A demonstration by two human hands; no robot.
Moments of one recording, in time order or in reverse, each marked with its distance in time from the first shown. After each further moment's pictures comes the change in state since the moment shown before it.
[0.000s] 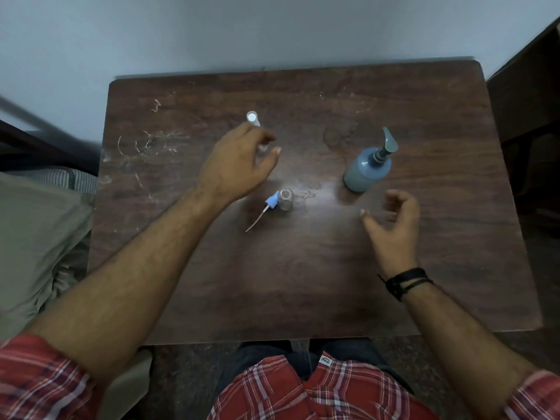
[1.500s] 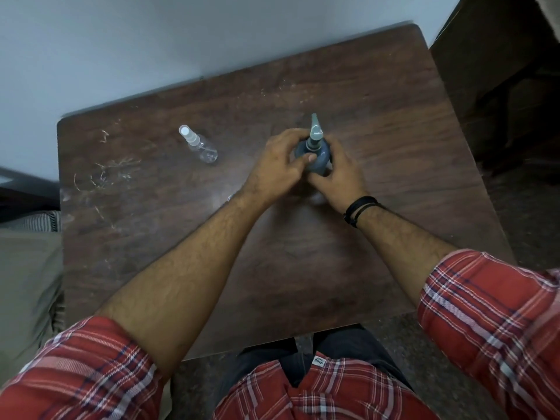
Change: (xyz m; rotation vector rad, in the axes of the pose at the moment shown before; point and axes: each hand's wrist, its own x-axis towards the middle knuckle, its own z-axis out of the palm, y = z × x) left_hand 0.041 0.111 0.108 -0.407 -0.198 0.052; right_hand 0.086 0.010 0.006 -0.062 -0.252 -0.106
